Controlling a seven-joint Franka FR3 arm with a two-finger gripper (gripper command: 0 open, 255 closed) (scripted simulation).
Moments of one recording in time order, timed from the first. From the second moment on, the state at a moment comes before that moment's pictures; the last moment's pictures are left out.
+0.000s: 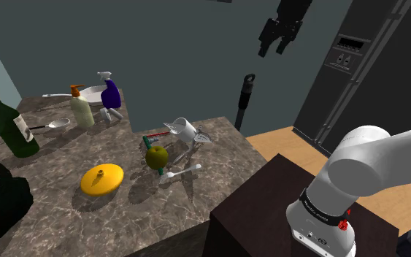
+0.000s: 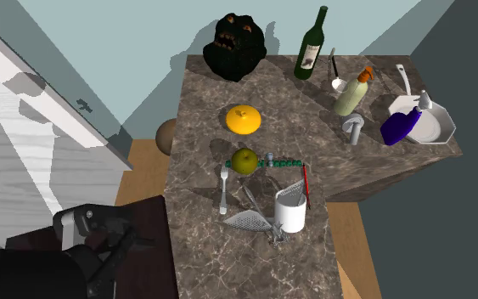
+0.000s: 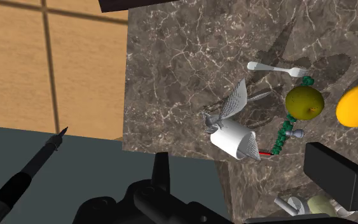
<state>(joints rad) 0.01 -0.78 -0.07 -2.26 -0.08 1.69 0.05</state>
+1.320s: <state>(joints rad) 0.05 -0.46 0.16 -2.49 -0.04 2.26 0.38</state>
